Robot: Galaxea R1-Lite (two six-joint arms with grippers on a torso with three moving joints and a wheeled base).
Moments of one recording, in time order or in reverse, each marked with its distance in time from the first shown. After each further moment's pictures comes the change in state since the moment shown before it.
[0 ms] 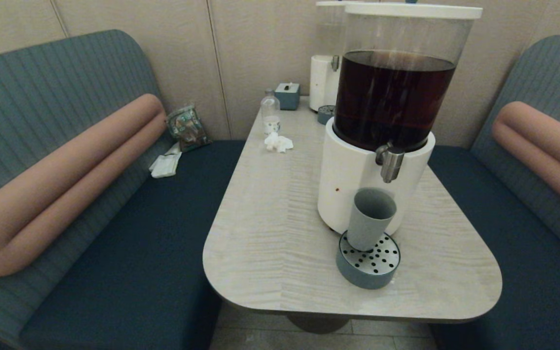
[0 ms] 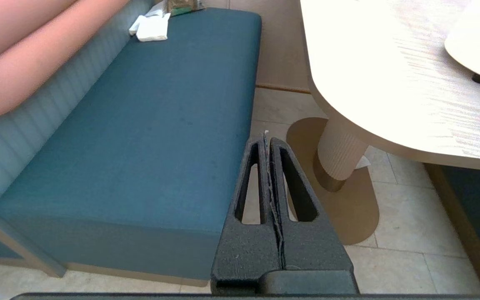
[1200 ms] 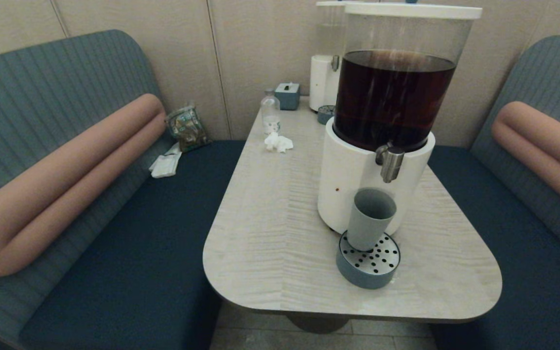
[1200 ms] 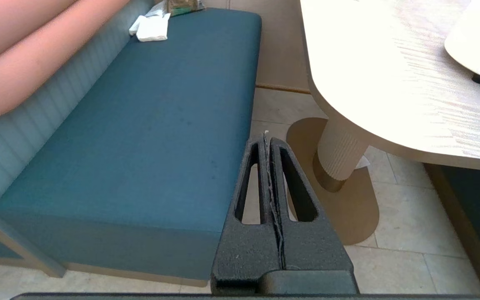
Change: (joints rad) left arm 0.000 0.000 0.000 -0.001 0.000 0.000; right arm -0.097 -0.290 0.247 -0.233 0.178 0.025
